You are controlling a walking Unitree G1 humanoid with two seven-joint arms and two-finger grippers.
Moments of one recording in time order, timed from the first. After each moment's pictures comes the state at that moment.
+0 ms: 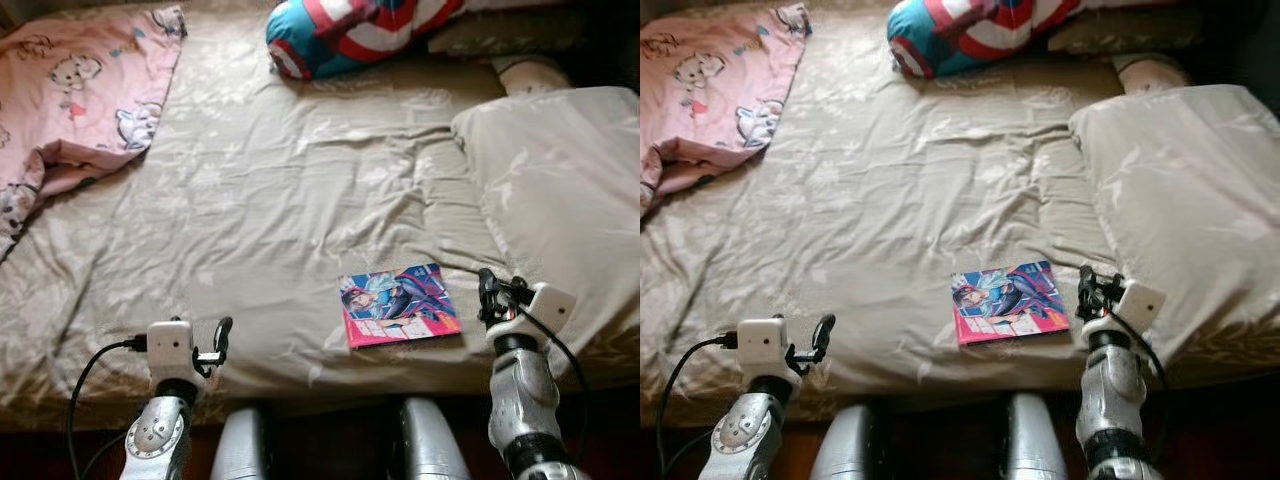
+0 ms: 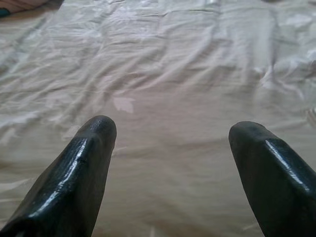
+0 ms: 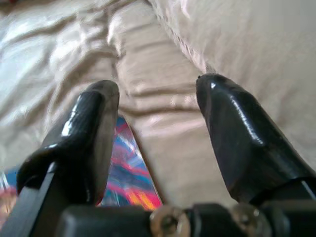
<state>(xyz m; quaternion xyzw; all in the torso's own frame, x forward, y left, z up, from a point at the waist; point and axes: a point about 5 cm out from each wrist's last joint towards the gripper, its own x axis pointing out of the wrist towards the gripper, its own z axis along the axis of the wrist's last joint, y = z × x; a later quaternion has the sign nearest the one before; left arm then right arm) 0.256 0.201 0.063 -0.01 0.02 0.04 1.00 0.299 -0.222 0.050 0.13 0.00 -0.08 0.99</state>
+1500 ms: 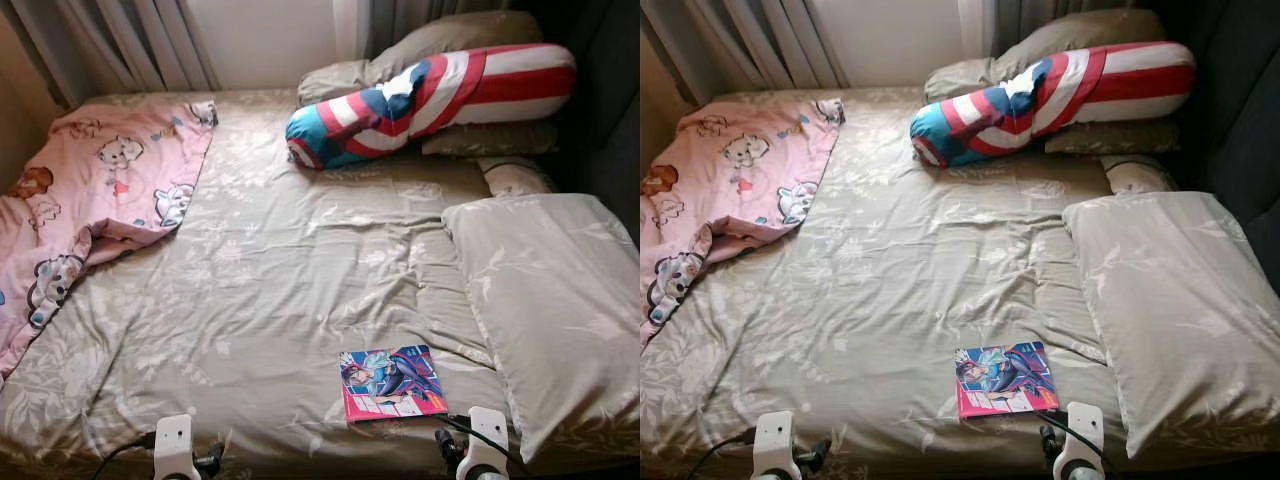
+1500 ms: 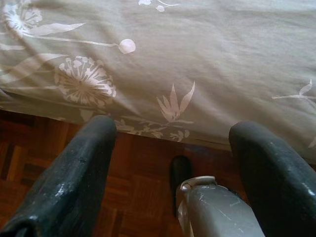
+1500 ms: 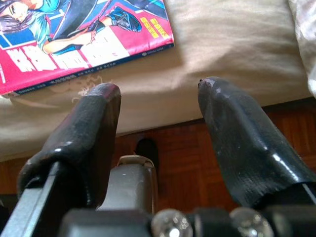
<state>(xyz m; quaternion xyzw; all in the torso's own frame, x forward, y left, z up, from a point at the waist) 0.193 0.220 -0.068 -0.03 0.36 0.09 0.93 0.192 -0.194 -0.074 0.07 0.38 -0.07 0.92</state>
